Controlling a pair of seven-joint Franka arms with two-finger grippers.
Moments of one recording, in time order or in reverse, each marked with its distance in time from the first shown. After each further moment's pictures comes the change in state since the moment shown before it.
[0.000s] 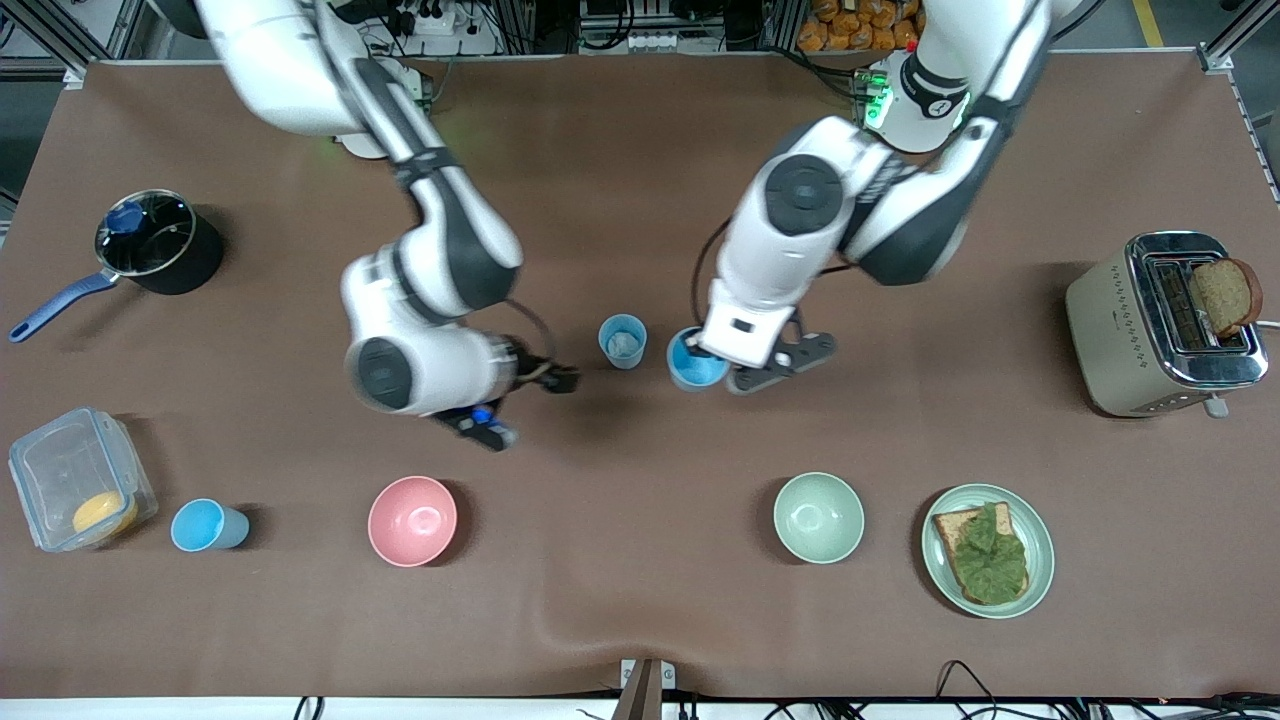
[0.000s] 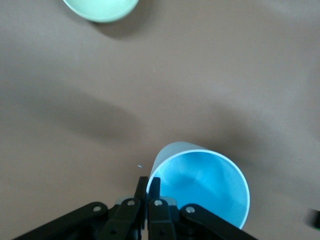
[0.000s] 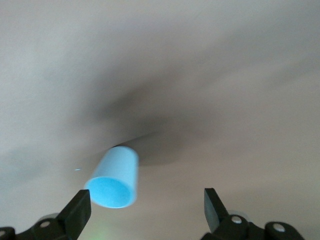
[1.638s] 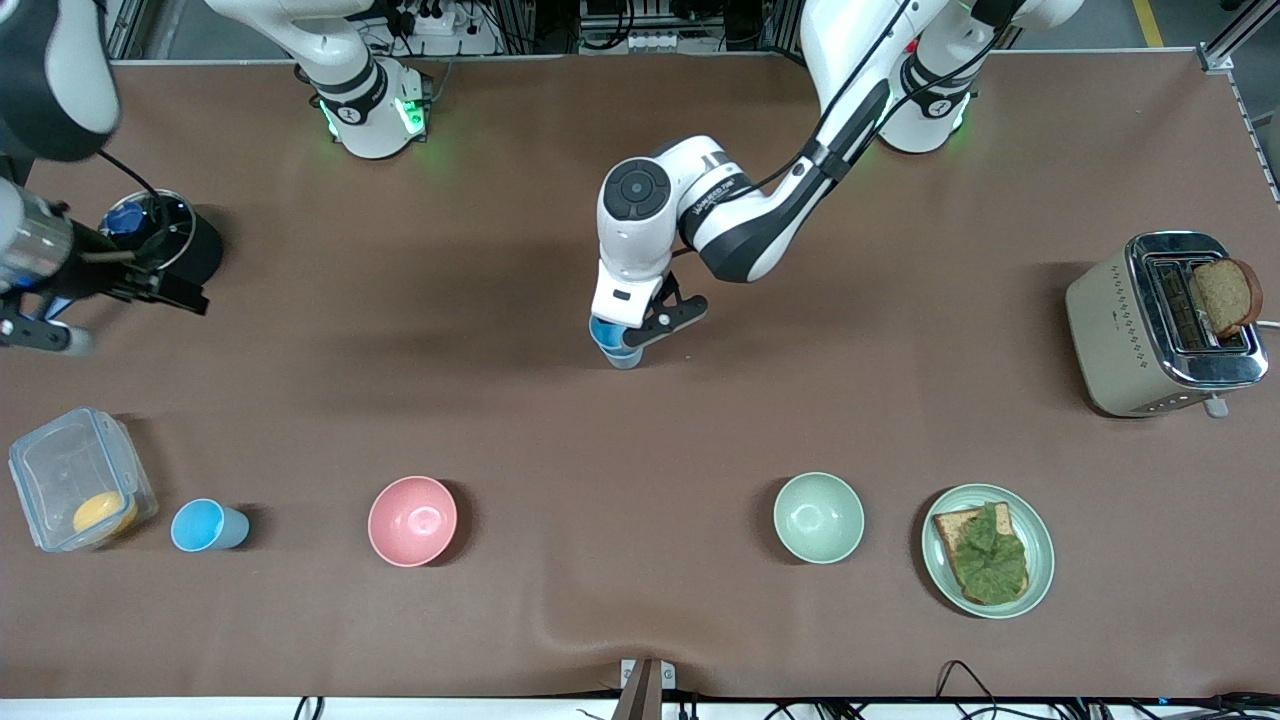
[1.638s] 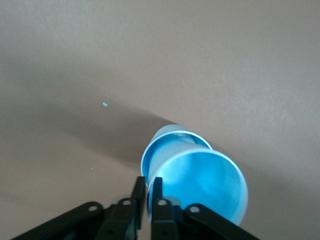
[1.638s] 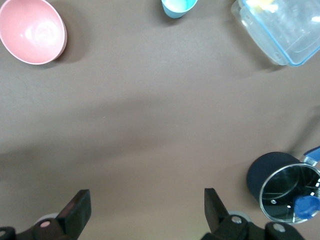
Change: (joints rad) left arm -0.182 0.146 0.010 -0.032 0.045 0.123 -0.245; right arm -0.381 -0.592 -0.063 -0.345 -0.417 -0.084 -0.561
